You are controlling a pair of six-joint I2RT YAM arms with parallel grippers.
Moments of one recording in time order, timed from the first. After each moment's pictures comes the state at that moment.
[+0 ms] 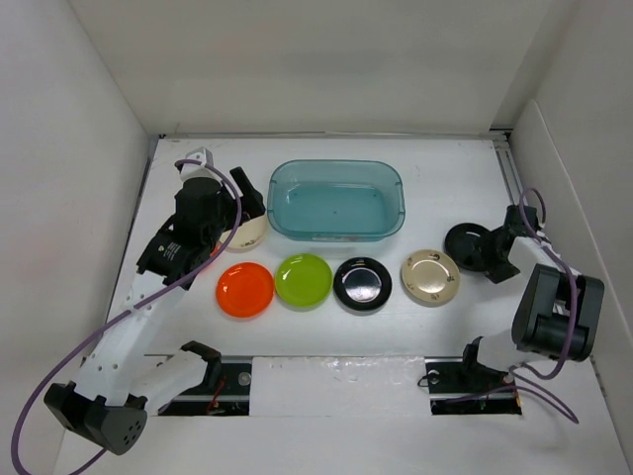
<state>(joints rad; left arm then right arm) -0.41 0.96 1.10 -0.58 -0.28 -0.59 -0.33 1.43 0.76 -0.40 0.14 0.86</state>
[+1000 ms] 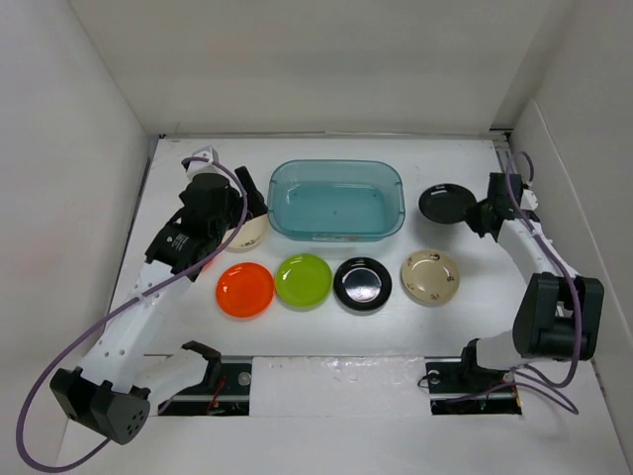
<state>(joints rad) -0.41 1.02 1.11 -0.59 -0.30 -0.59 -0.18 1.45 0.94 -0.36 0.14 0.92</state>
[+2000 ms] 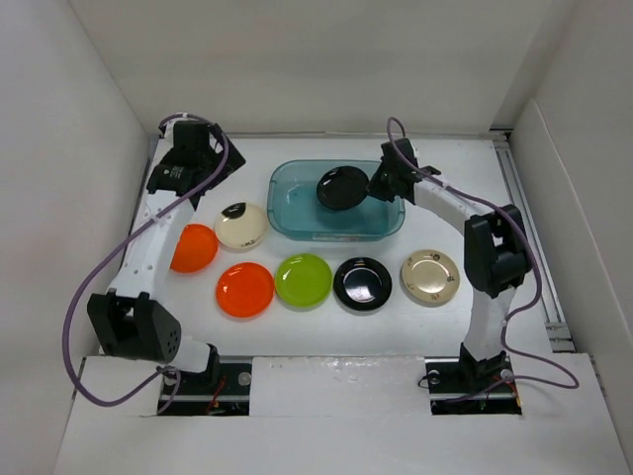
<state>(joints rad) -0.18 1.40 1.45 -0.68 -0.22 -0.67 0.37 1.95 1.50 -0.32 0.05 0.82</state>
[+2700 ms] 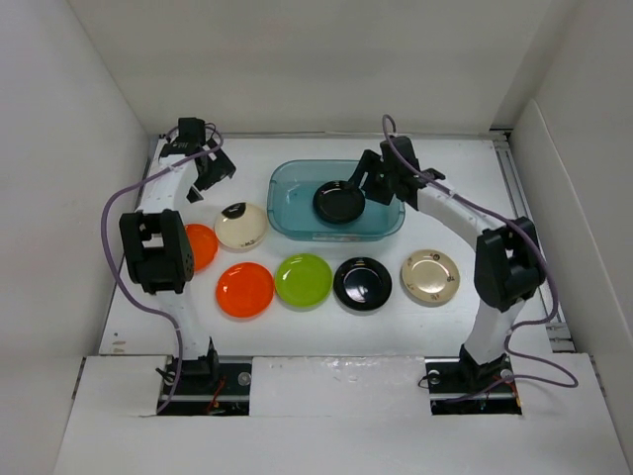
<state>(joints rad) 0.02 1.92 1.67 -0.73 -0.12 -0.64 0.41 1.87 1.46 -0.30 -0.07 0.76</state>
